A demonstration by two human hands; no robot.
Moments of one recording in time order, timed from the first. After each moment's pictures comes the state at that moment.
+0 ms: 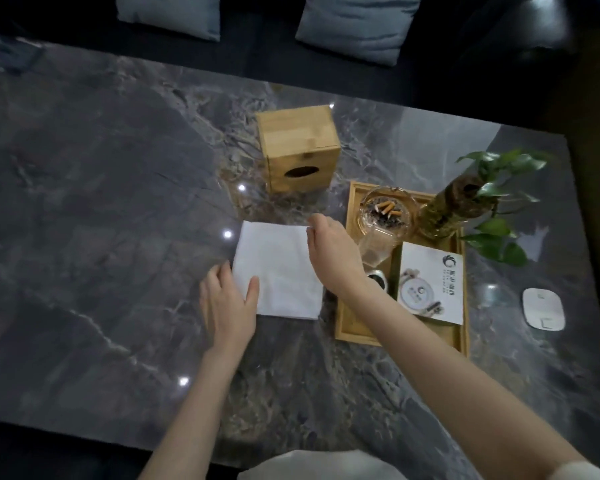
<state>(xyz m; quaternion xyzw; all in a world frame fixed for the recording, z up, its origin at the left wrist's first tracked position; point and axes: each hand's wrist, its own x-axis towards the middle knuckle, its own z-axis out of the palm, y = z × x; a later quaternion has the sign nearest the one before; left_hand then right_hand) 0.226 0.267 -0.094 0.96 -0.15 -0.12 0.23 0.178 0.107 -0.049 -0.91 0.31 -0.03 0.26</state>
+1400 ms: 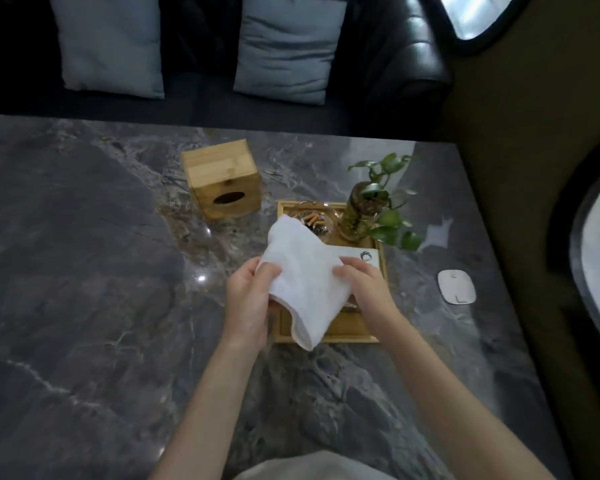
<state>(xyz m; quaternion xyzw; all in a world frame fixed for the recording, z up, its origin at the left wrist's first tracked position) 0.138 0.180 0.024 0.63 -0.02 -0.38 0.68 0.036 0.063 -0.006 -0.52 0.51 -0.13 0.67</state>
